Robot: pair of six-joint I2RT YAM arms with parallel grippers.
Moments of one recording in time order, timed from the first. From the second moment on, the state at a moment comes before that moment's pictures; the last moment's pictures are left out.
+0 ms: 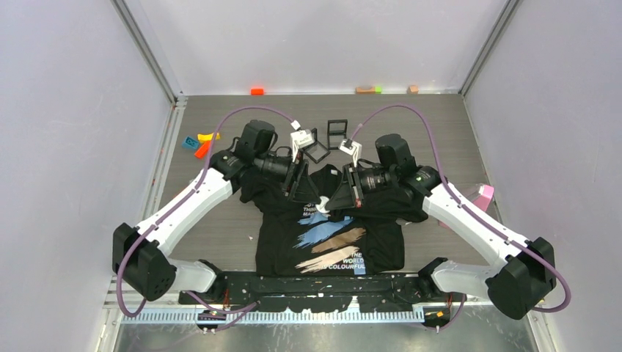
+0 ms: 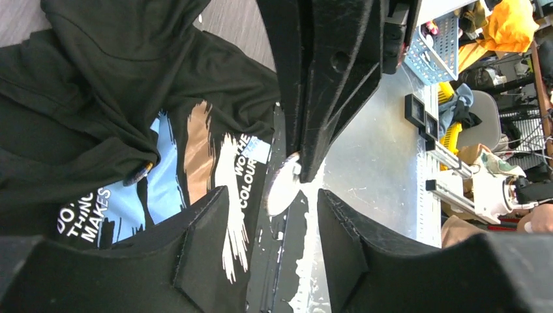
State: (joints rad) left arm -0.58 1.32 1.18 -0.50 0.96 -0.11; right arm 0.58 1.18 0.96 -0.36 -0.88 0.41
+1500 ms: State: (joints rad) left arm -0.52 1.28 1.10 -0.34 0.91 -0.27; right arm 0.55 0.92 0.91 -0.33 -0.61 0.43
